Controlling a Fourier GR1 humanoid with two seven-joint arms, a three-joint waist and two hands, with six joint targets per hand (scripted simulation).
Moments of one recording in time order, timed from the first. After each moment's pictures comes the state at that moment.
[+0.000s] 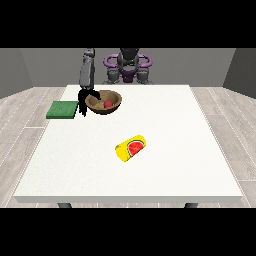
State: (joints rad) left arm -0.69 0.59 0.46 -1.26 0.29 -0.37 0.19; right arm -0.40 -0.12 -0.33 -0.68 -0.24 0.08 -0.50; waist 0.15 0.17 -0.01
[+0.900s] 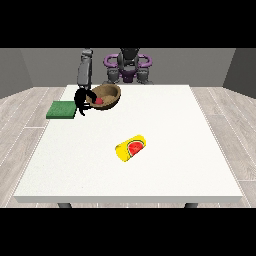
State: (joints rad) left arm -0.69 0.66 0.52 -1.21 0.36 -0.41 0.20; right arm -0.33 -0.18 -0.28 -0.79 -0.21 -0.14 -0.36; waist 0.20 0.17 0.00
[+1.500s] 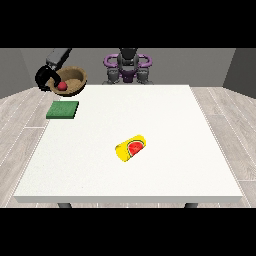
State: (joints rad) left arm -0.58 0.69 0.56 -1.09 0.31 -0.43 0.11; right arm -0.38 -0.55 -0.23 -0.86 -0.13 -0.07 0.08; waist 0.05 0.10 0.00
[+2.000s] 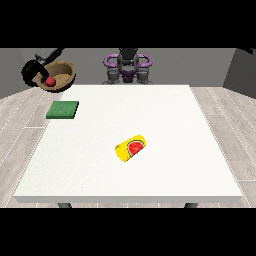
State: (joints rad) left arm -0.55 0.75 0.59 -1.02 0.33 -0.46 0.00; right arm -0.48 -0.68 -0.29 -0.83 -0.15 0.01 0.16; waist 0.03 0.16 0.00
